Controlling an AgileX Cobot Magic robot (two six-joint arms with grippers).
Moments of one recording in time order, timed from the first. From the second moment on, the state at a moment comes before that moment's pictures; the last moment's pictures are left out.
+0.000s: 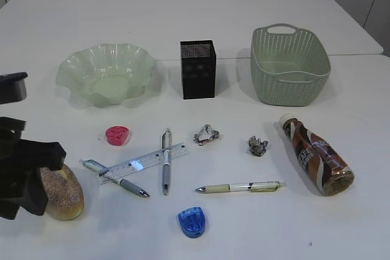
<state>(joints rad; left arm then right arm) -0.50 1.36 -0.88 -0.10 1.03 -0.57 0.05 -0.02 -0.49 -0.07 1.14 -0.03</state>
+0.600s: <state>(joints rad) -0.51 1.48 -0.98 -0.05 0.96 -0.89 0.05 -0.02 -0.49 -0.07 1.15 -0.03</state>
